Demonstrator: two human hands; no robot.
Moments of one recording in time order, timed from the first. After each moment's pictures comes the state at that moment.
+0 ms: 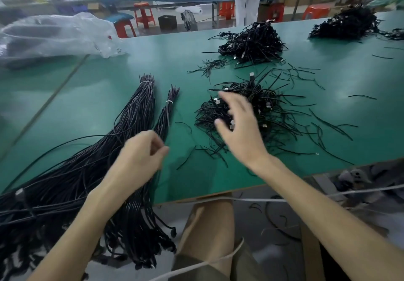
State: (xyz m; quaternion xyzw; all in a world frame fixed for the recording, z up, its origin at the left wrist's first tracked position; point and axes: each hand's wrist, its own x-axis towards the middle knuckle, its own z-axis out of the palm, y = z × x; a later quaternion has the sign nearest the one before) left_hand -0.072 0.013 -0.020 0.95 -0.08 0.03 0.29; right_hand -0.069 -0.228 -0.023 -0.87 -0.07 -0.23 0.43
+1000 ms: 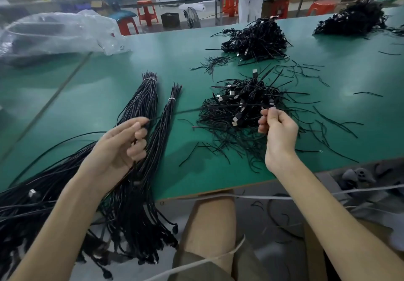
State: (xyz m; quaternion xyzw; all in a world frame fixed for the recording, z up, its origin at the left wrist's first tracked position) left_hand -0.055 0.066 -0.032 0.54 -0.12 -0.16 0.82; right_hand -0.070 -0.270 -0.046 -0.59 0.22 -0.25 0.73
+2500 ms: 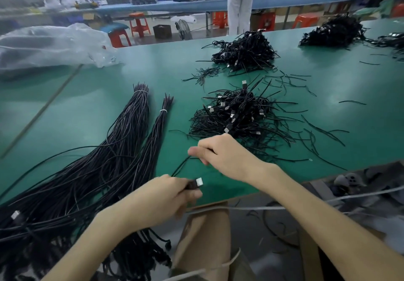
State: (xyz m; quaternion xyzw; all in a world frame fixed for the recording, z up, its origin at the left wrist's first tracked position) left_hand -0.097 -0.018 -0.028 0.91 -0.30 -0.18 0.24; right_hand -0.074 -0.229 -0.020 -0.91 -0.20 0.00 0.37
